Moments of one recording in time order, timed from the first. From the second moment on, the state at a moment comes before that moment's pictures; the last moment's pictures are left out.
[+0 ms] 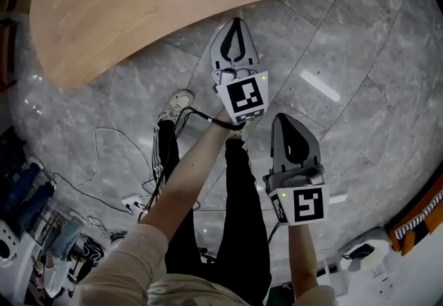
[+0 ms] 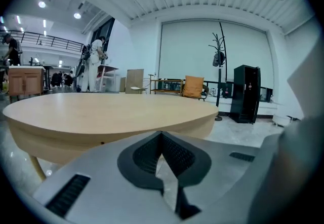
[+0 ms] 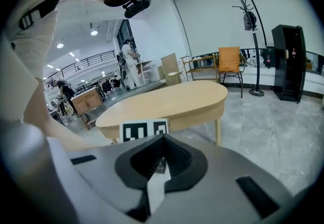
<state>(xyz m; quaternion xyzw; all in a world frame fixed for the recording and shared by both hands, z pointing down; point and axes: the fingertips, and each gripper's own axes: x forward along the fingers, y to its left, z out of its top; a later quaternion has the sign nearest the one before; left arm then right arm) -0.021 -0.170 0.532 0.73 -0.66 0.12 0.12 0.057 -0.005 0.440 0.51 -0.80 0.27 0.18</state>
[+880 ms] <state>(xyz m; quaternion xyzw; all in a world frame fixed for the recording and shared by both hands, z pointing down) -0.041 -0.055 -0.054 0.92 -0.40 0.02 0.07 0.010 -0.009 -0.060 0.68 -0.73 0.06 0.00</state>
